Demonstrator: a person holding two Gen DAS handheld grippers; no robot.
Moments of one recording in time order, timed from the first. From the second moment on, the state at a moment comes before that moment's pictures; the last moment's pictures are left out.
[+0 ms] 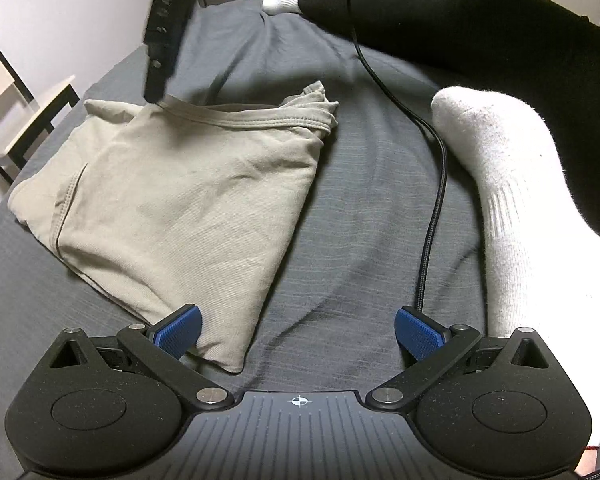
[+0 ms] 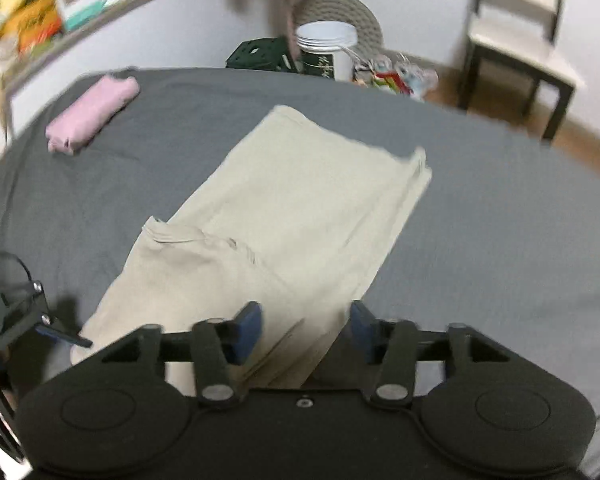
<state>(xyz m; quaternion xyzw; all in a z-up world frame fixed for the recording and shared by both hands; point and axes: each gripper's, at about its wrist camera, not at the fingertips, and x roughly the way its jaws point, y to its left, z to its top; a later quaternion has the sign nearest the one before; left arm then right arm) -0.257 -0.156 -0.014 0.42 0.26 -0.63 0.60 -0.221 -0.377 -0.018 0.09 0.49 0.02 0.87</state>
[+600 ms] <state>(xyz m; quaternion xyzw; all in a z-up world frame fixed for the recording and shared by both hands) -0.260 -0.155 -0.015 0.43 0.25 -0.63 0.60 -0.253 -0.364 -0.004 0.10 0.41 -0.02 0.91</state>
